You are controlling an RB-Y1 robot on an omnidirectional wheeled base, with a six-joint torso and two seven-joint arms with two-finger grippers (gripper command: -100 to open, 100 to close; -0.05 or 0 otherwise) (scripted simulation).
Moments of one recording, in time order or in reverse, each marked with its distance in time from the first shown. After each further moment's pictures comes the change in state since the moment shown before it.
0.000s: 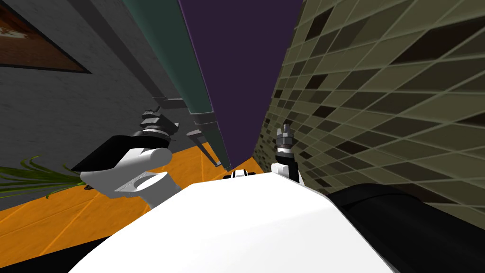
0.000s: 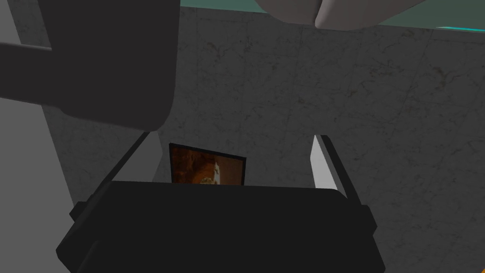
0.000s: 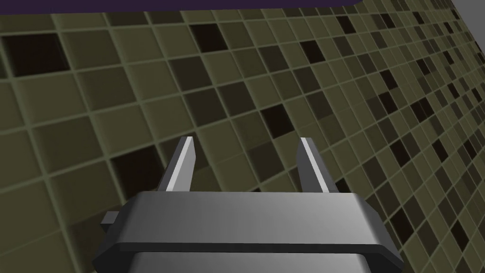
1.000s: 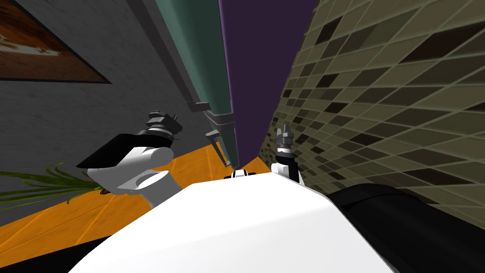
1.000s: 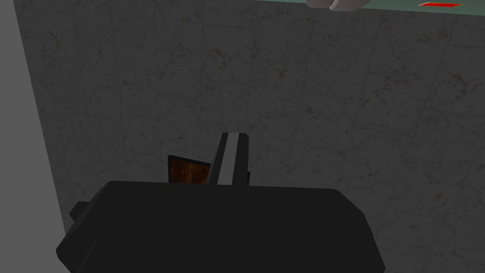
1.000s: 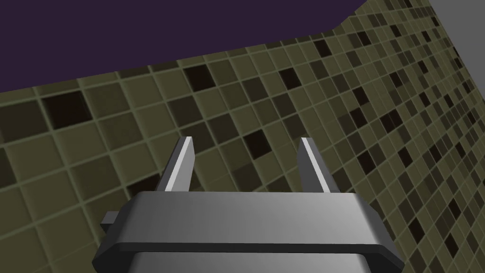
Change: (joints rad) left arm -0.007 0.018 -0.028 0.011 0.053 0.003 0.011; right arm 0.000 -0.001 0.000 0.000 0.000 0.000 0.000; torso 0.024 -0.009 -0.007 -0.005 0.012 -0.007
